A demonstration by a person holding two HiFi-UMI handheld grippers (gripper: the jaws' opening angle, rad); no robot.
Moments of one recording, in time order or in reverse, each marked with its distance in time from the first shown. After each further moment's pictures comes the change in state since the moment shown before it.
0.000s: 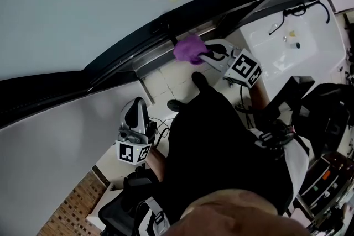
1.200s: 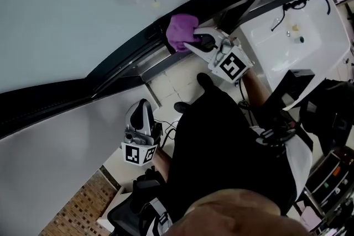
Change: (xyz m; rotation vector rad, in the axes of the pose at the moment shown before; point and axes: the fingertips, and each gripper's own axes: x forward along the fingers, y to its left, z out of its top) left arm 0.009 -0.013 -0.007 0.016 0.000 -0.030; right arm 0.017 -0.016 0.055 -0.374 -0.211 -0.160
